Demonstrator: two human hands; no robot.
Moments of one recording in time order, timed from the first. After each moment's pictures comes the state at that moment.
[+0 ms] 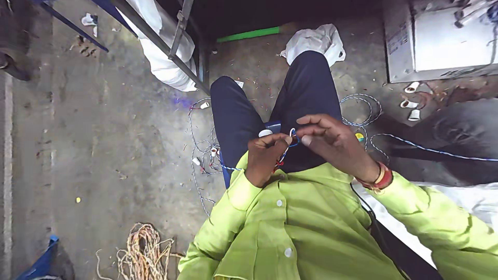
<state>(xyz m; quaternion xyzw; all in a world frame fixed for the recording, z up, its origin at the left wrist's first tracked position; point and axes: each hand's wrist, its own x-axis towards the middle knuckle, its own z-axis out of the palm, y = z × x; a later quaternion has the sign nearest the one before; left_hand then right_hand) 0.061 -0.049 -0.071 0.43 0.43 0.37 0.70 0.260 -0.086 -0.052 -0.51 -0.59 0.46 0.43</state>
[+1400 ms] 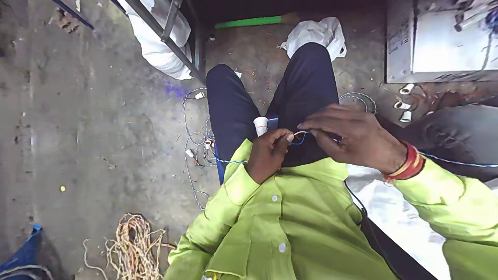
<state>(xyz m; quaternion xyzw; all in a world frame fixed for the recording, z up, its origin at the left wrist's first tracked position) 0.063 -0.052 -0.083 0.64 0.41 0.29 0.57 0.289 -0.063 -0.027 -0.43 -0.83 0.19 0.29</state>
